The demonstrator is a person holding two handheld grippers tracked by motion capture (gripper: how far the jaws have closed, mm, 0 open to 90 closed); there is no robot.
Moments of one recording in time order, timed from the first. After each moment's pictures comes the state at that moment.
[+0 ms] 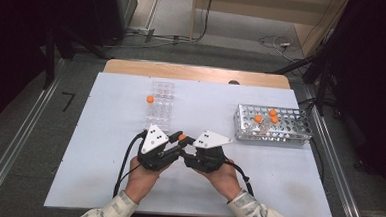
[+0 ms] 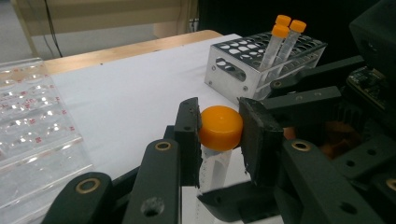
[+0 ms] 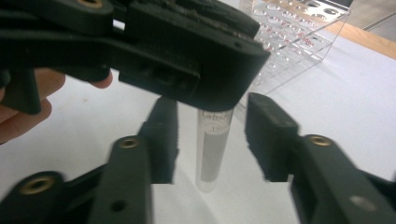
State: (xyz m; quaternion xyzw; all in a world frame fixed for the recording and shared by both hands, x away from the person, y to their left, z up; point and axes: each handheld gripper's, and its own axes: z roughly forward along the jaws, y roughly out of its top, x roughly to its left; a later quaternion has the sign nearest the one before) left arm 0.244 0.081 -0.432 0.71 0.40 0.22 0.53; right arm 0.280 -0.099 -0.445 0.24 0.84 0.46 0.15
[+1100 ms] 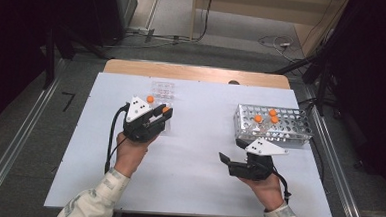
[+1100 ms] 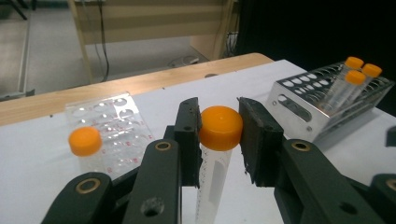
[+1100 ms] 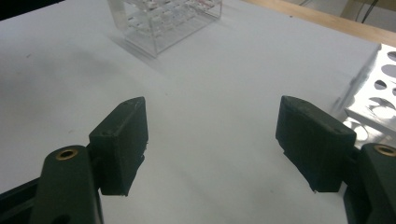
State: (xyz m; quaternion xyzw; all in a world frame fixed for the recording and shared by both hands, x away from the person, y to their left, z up) left arm 0.290 0.121 -0.397 0.68 0.45 0.27 0.52; right arm 0.271 -0.217 -0.441 0.34 0.81 0.45 0.18
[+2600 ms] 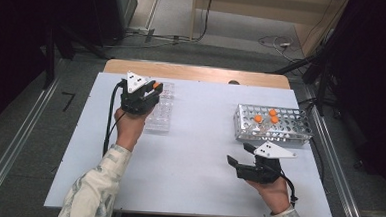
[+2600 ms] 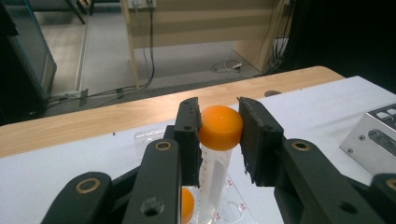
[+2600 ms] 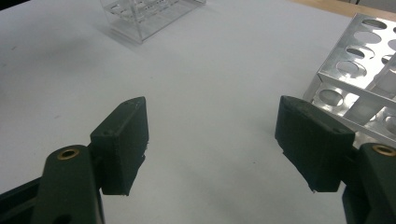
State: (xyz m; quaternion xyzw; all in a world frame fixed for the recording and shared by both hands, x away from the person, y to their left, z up) left arm 0.351 0.140 -0.392 0.65 0.49 0.32 0.48; right arm 0.269 -0.236 -0.449 0.36 0.81 0.44 0.18
